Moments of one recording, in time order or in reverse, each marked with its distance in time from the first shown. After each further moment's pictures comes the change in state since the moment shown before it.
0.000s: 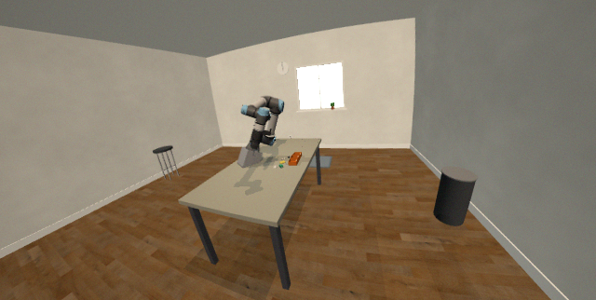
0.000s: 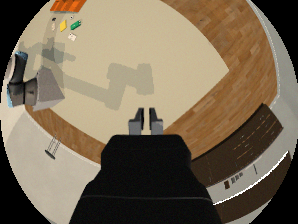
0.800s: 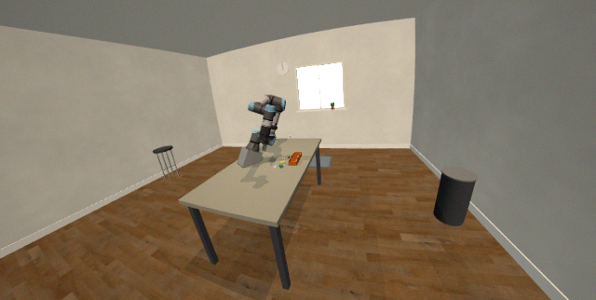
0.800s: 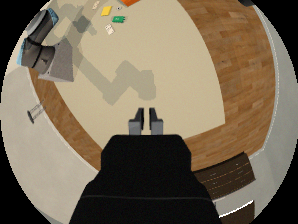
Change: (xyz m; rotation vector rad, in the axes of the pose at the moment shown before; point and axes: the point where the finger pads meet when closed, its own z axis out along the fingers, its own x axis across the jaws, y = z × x) arm -0.063 -0.069 -0.037 0.065 0.033 -0.427
